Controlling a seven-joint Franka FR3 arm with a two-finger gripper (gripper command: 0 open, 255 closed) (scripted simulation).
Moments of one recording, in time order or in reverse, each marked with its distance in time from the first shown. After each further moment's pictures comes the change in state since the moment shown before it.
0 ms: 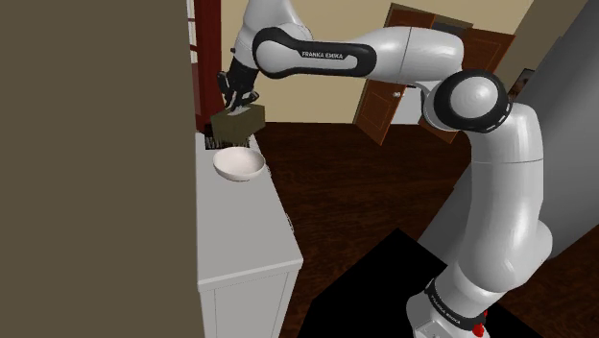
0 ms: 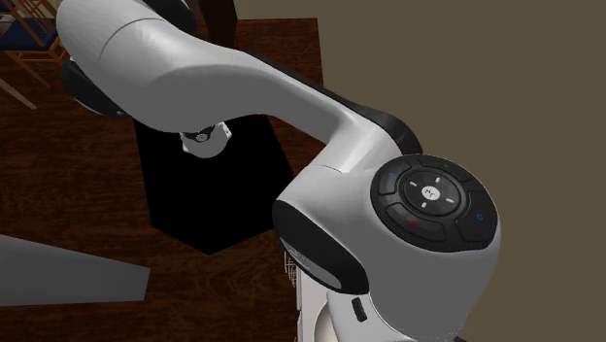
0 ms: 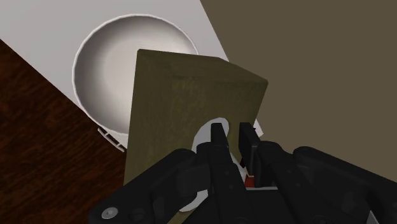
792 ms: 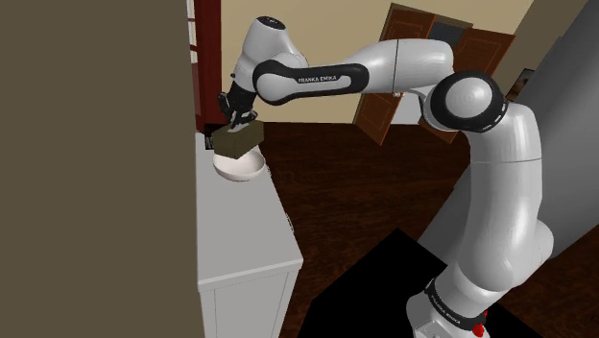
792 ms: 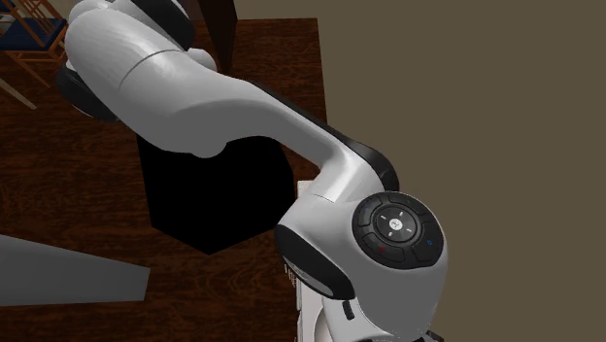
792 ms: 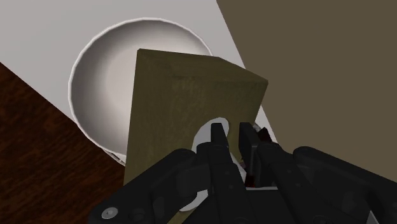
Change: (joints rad) arm -0.024 0.015 -0.018 -0.138 -0.029 0.144 0.035
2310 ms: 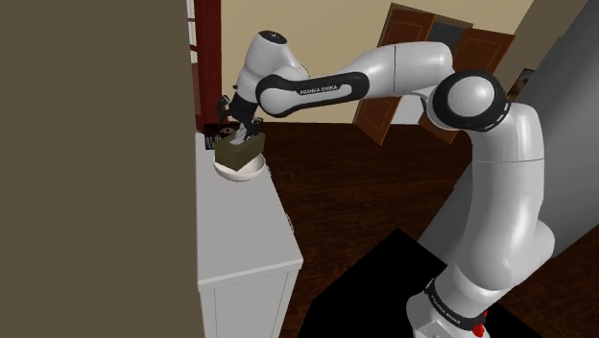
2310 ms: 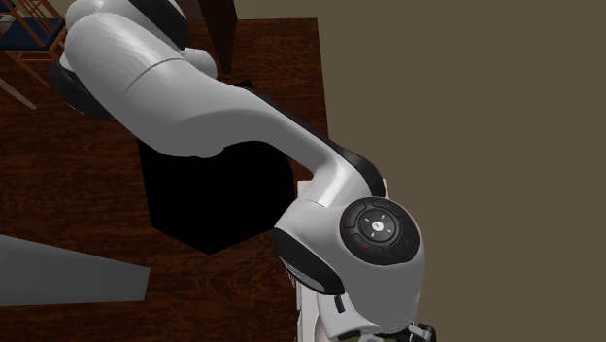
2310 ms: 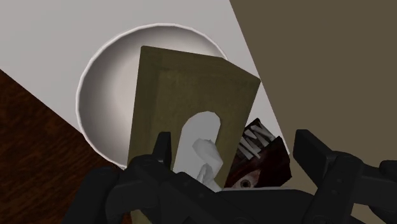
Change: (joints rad) arm -0.024 -0.015 -0.004 -0.097 -0.012 0.079 0.022
